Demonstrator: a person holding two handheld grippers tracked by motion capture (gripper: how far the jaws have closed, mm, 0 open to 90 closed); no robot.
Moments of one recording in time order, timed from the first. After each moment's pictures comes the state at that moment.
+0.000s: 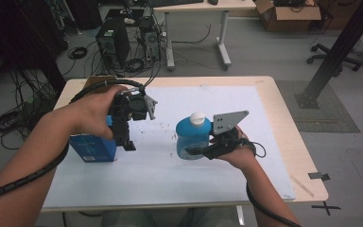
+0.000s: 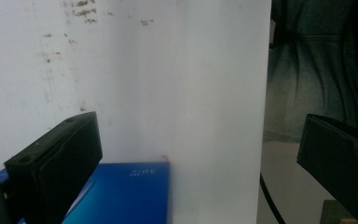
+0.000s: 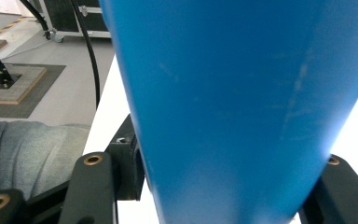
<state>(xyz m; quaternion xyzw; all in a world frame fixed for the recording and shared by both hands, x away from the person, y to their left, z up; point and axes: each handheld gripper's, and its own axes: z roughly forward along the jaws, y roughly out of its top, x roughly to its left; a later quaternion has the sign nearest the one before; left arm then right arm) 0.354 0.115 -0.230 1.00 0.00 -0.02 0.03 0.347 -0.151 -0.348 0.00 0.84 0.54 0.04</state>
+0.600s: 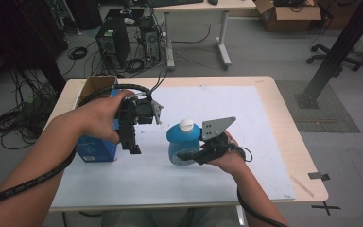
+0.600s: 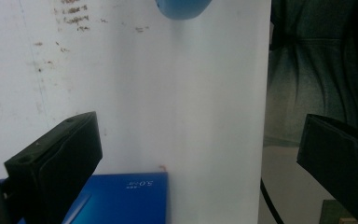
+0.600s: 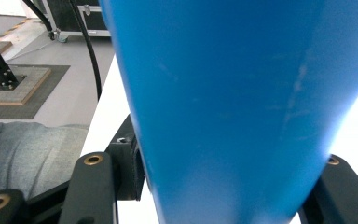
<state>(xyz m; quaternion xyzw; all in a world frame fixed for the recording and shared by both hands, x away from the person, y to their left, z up) 0.355 0.105 -0.241 1.00 0.00 -0.02 0.03 0.347 -0.126 -0.374 0.01 0.84 0.54 0.02</state>
